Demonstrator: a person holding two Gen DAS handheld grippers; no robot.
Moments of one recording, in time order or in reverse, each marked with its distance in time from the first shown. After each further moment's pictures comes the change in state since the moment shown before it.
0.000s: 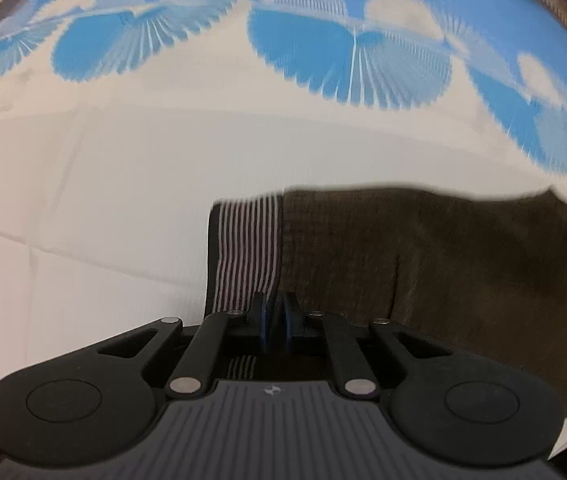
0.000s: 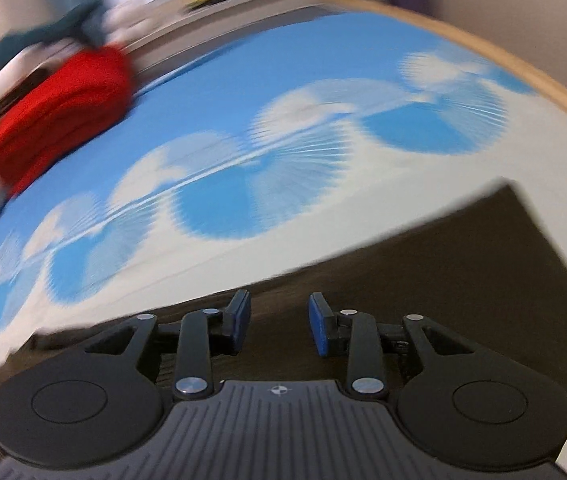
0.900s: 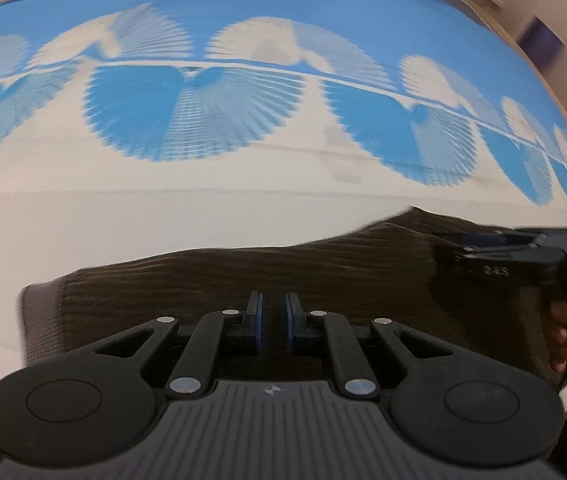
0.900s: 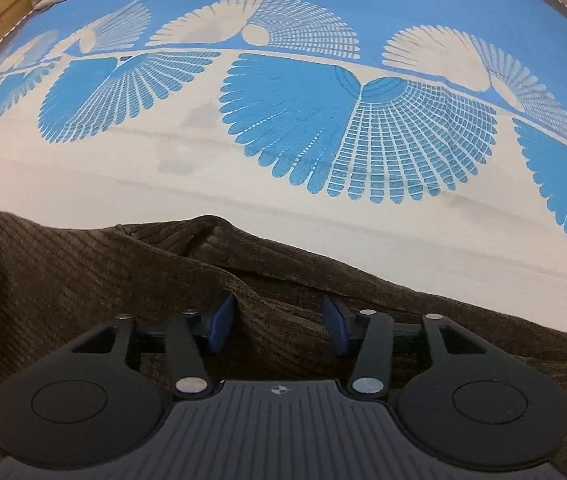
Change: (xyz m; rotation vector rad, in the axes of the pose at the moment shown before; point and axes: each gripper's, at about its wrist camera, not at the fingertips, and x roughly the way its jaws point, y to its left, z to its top) left arm 0.002 -0.129 0.019 0.152 -0.074 -0.204; right arm 0.156 0.268 -0.041 -0.451 0.341 0.059
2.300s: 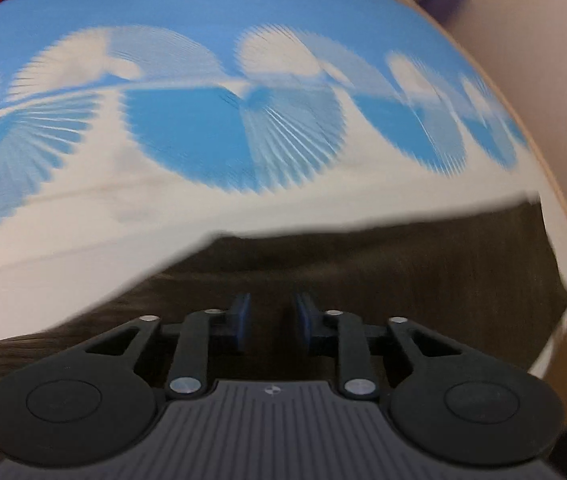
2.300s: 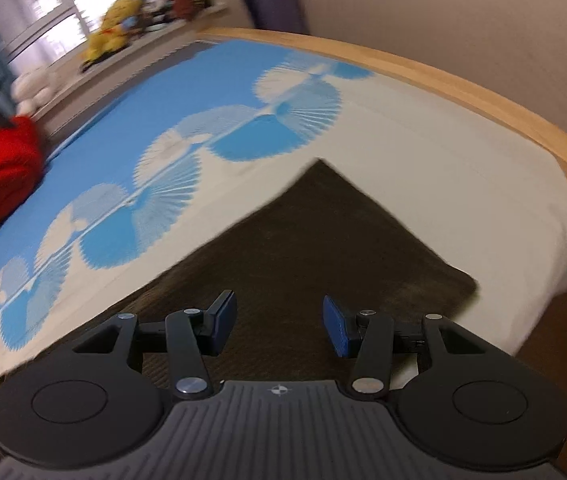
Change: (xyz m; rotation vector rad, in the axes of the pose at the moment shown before) left arm 0.062 -0.127 0.023 0.226 0.025 -0.219; right arm -0.232 -0.325 -0.277 0.884 -0.413 -0.291
